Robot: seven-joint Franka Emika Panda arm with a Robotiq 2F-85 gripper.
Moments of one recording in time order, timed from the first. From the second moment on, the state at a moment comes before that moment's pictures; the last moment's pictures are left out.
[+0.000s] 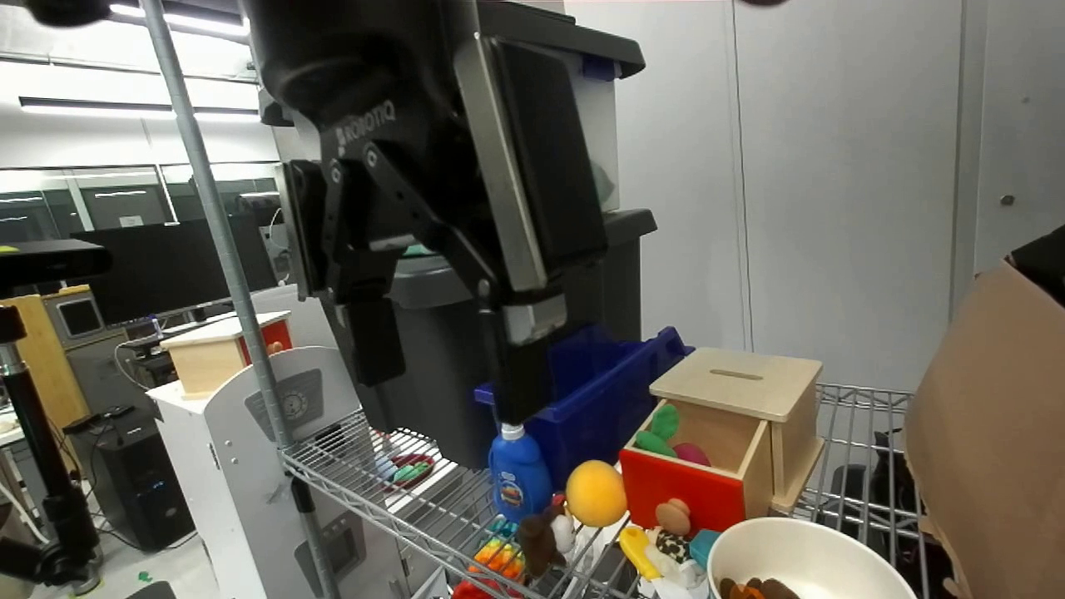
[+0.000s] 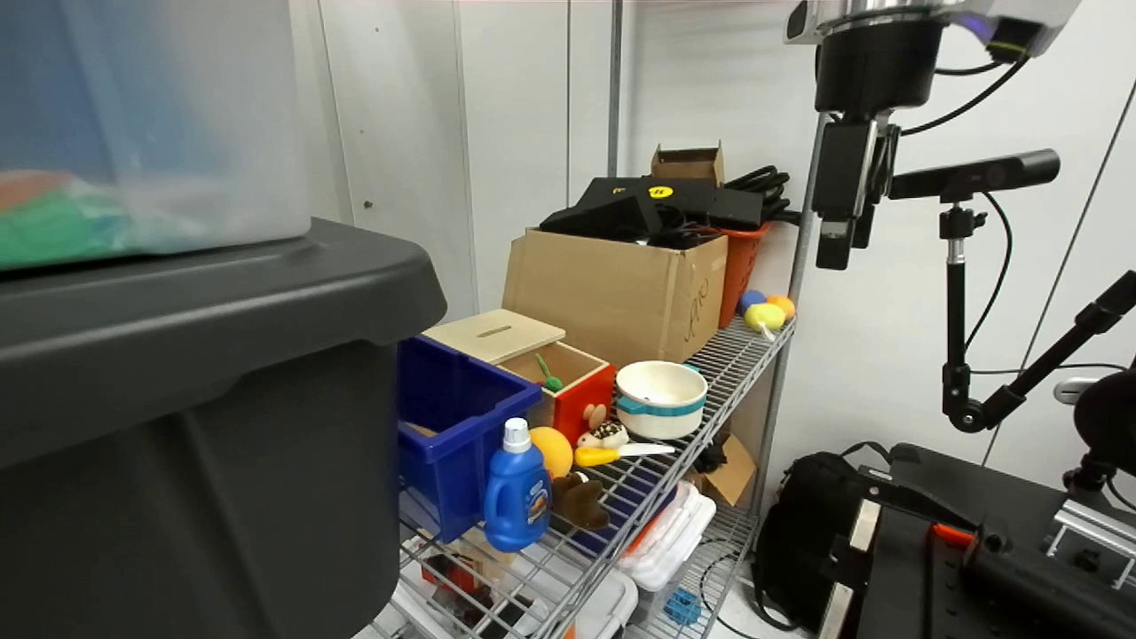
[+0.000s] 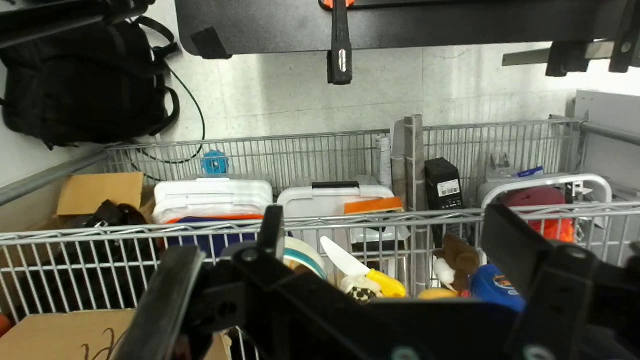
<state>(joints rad) -0.09 -0.20 -0.14 -2.51 -0.11 2.28 -0.17</state>
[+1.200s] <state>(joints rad) -0.12 -0.03 -0.15 -2.31 -0.01 2.27 -0.18</state>
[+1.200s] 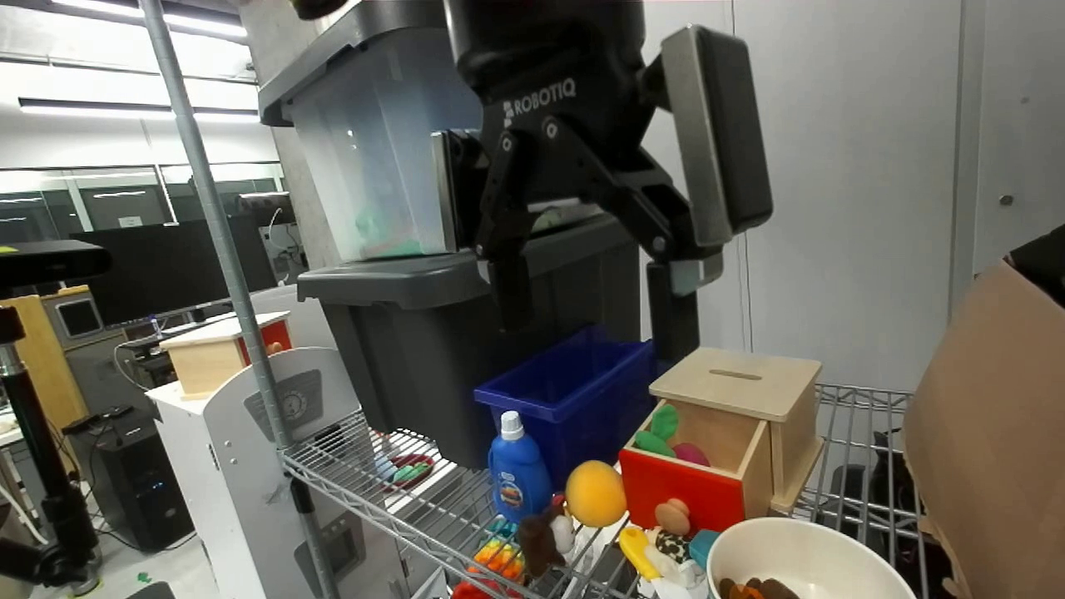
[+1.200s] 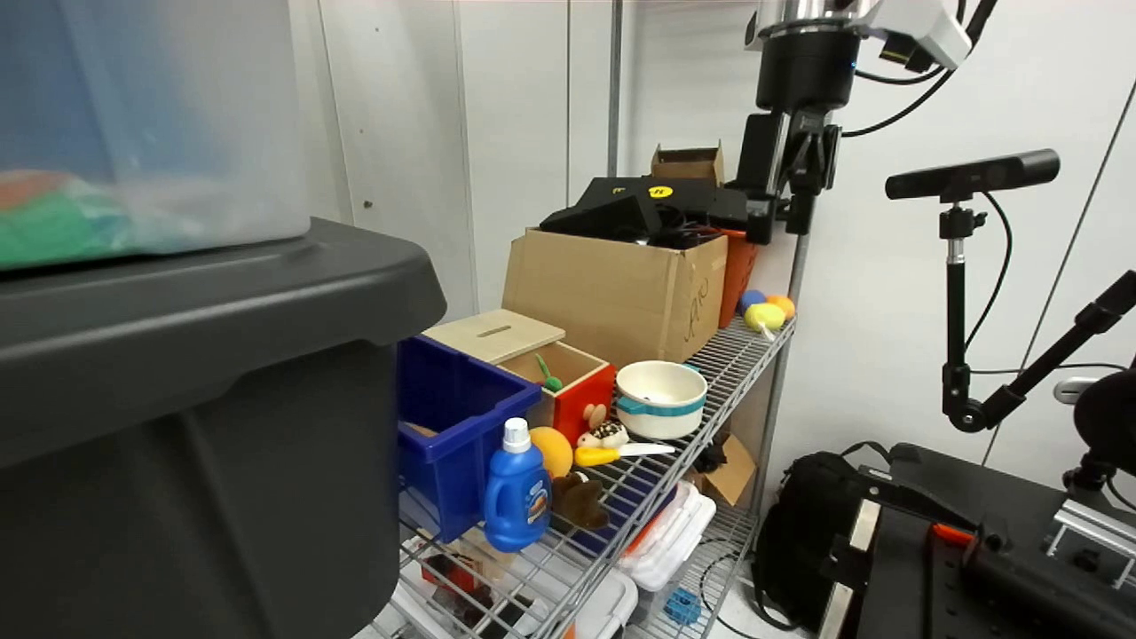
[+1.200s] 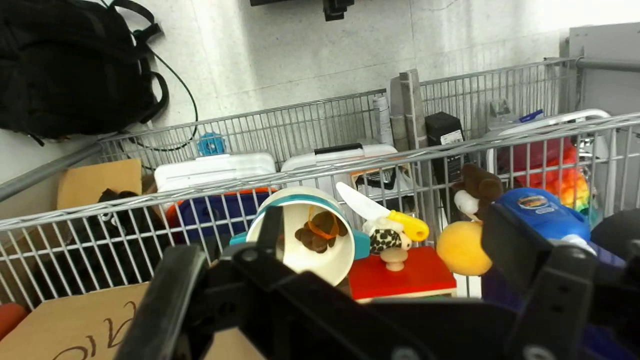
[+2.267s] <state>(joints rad) -0.12 0.04 -0.12 -2.17 0.03 2.18 -0.19</state>
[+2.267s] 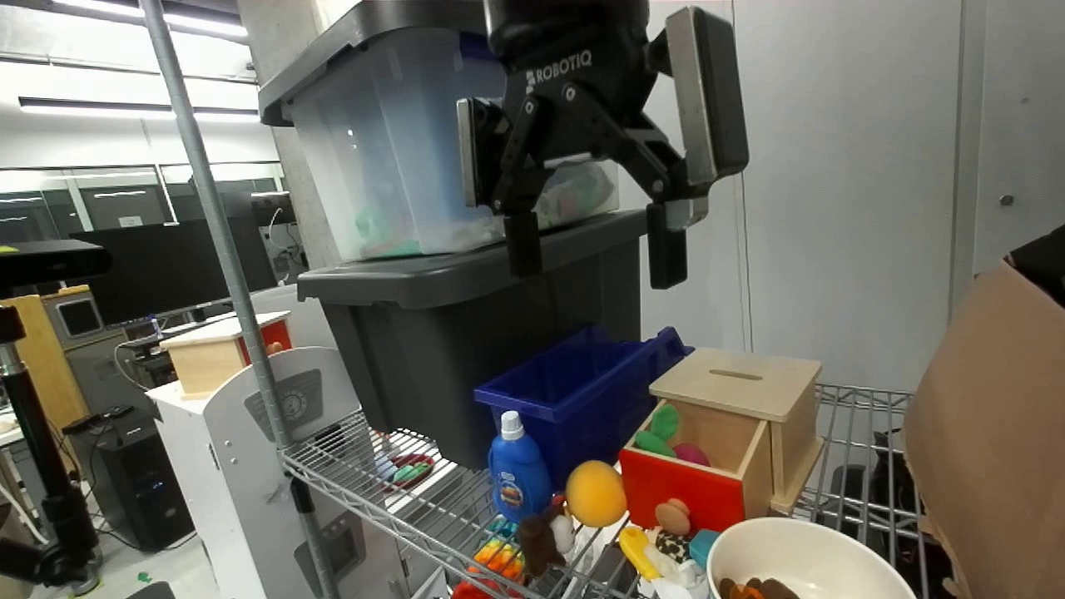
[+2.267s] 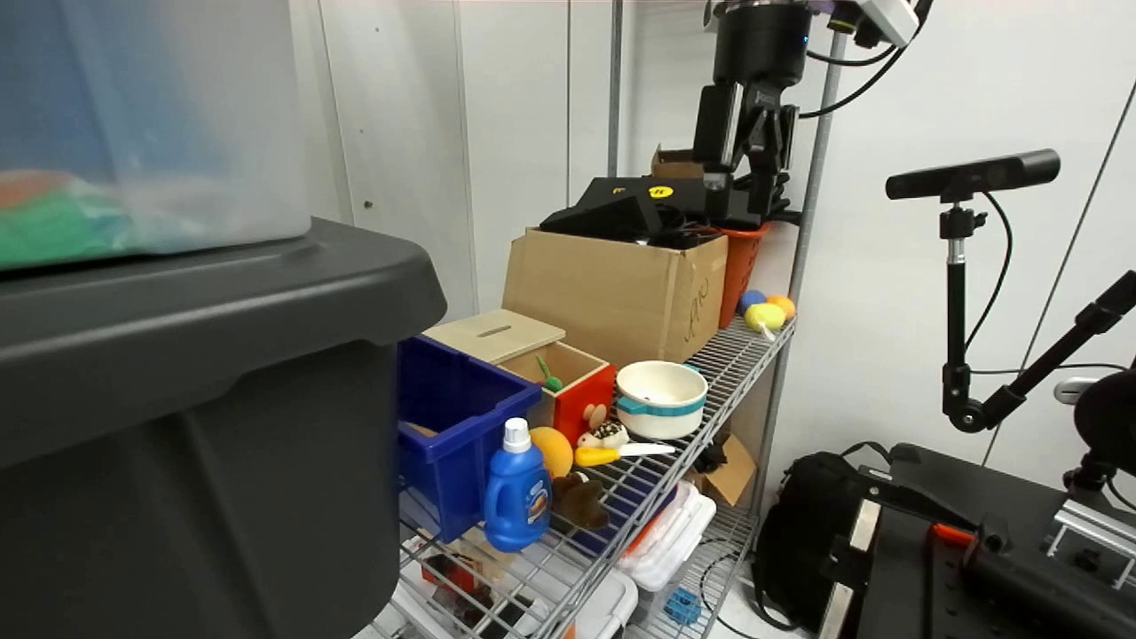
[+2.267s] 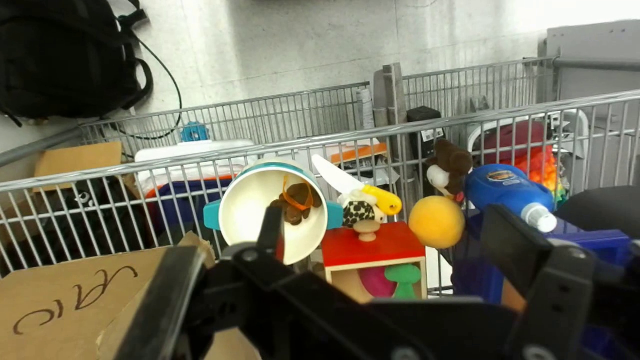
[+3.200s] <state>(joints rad) -0.14 0.06 -0.14 -2.10 0.01 2.11 -0.19</state>
